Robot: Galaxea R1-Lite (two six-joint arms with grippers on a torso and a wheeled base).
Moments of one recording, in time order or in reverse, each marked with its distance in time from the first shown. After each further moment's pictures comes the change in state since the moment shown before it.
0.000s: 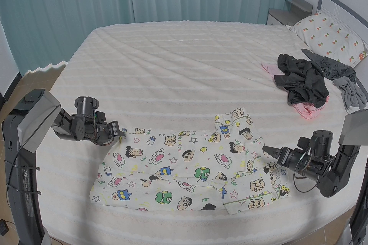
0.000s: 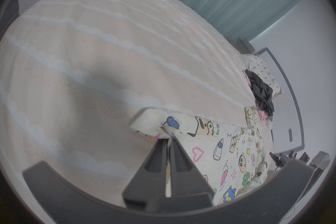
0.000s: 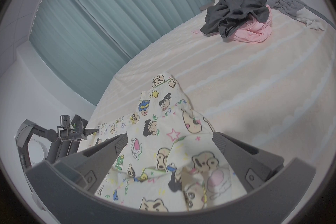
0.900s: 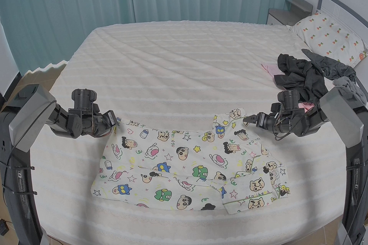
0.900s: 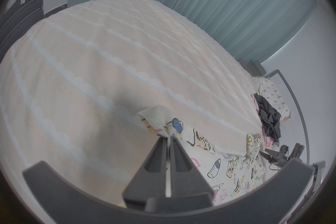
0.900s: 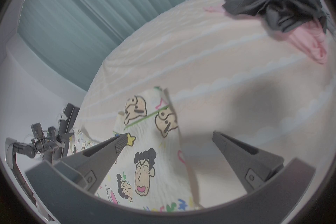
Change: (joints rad) left arm -0.016 -0.079 0.051 -0.091 0.186 -0.159; right arm -0.034 0.273 -1.096 1.024 0.099 -0.117
